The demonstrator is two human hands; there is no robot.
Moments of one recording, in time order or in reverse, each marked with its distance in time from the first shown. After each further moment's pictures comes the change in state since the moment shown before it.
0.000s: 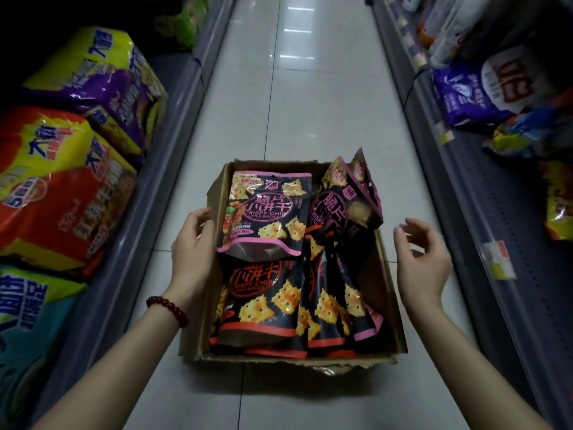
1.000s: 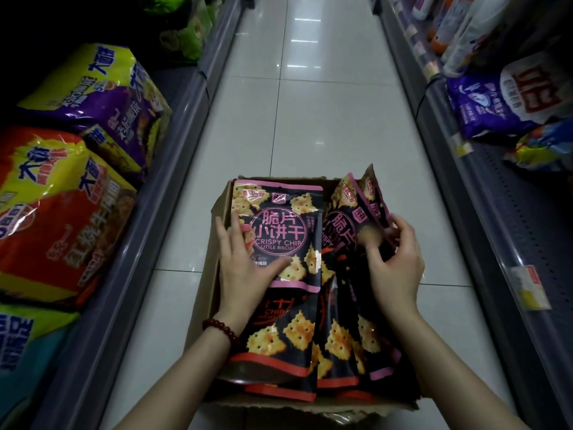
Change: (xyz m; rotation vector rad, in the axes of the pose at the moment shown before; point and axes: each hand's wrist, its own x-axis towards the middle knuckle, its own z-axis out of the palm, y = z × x) left_hand -0.002 0.008 0.064 0.205 -0.074 0.137; right_hand 0.011 -0.009 0.059 -0.128 -0.101 -0.067
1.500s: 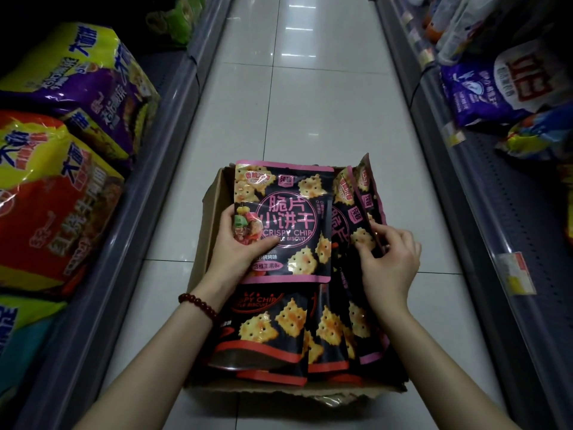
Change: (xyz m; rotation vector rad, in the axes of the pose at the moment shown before) left_hand 0.014 0.008 -0.011 -0.469 -0.217 -0.234; right_hand -0.012 0.008 -0.004 -0.153 0.027 0.012
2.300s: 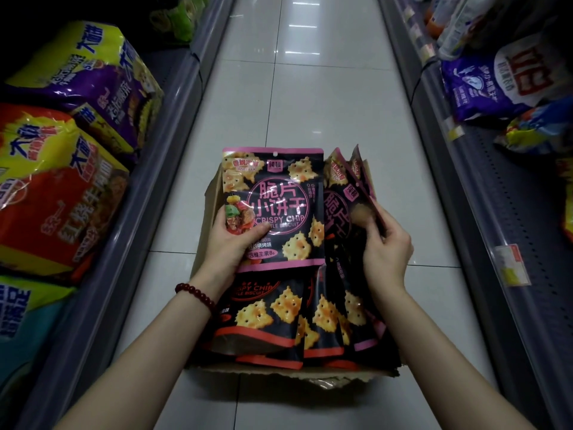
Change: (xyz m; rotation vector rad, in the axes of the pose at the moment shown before) left_hand -0.004 -0.007 -0.006 -0.217 0.015 -0.071; right_hand 0.005 -0.019 -0.008 0.402 -0.071 0.127
